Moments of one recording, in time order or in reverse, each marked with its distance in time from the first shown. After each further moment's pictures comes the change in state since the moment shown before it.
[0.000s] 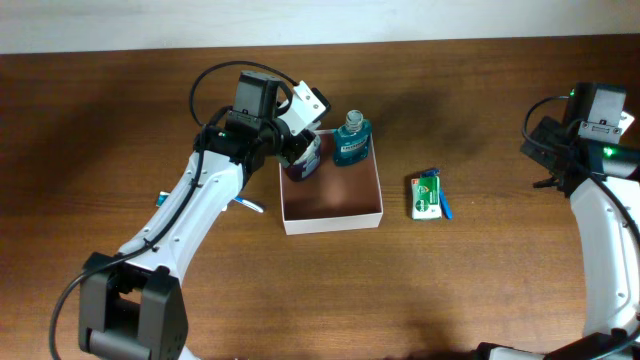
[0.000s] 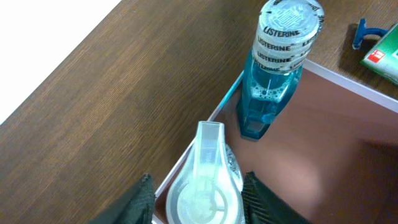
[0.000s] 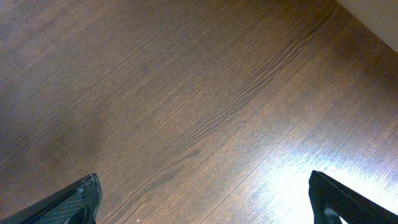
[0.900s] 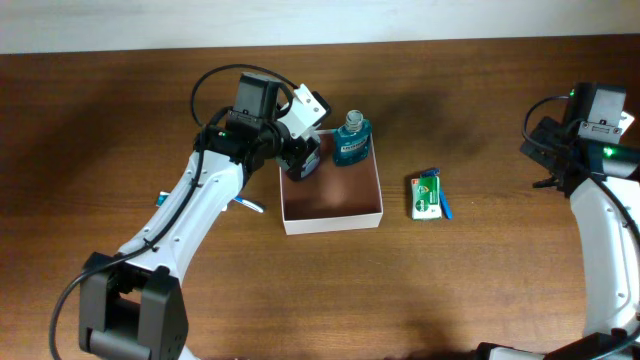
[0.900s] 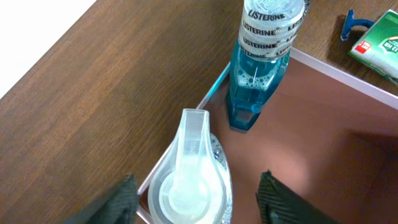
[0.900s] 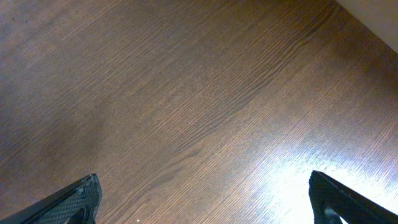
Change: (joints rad) left arm -0.001 0.001 0.004 -0.048 0.017 0.000; right arm 0.000 0.000 0.000 0.000 0.000 0.000
